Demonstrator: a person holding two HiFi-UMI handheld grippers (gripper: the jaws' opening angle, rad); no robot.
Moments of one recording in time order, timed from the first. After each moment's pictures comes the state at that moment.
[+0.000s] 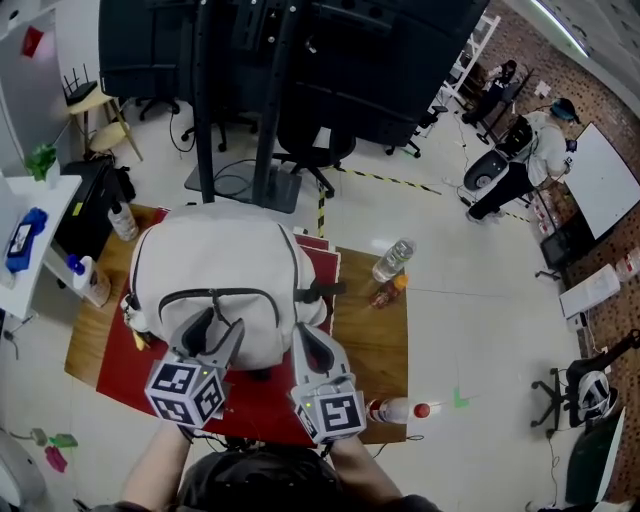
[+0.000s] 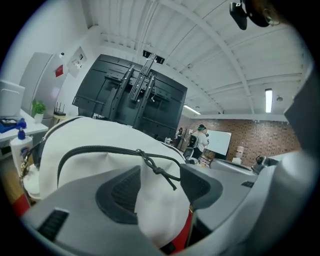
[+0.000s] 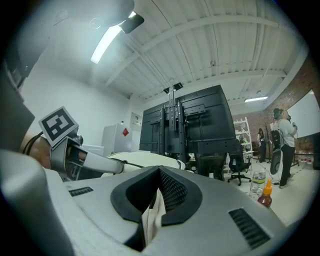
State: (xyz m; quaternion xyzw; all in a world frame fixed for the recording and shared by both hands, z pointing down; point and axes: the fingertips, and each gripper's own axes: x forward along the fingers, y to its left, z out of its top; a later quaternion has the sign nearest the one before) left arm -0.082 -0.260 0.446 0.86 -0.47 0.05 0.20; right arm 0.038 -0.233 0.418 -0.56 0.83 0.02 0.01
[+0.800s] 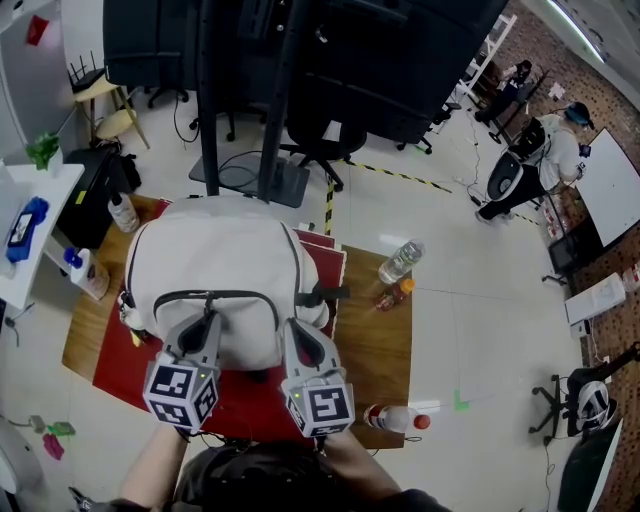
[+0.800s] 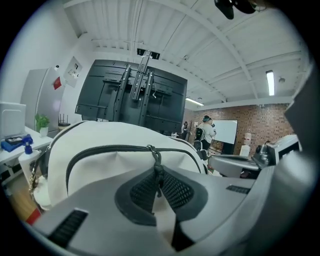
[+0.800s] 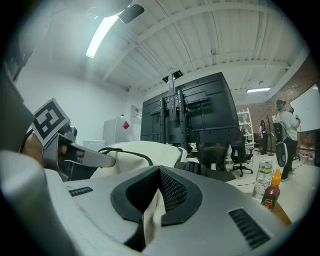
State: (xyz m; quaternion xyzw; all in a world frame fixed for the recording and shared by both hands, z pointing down) left arm -0.088 -0.278 0.464 0.85 -0.50 0.09 0.15; right arm 0.039 -0.269 0.454 -0.56 0.83 -0.03 -0.02
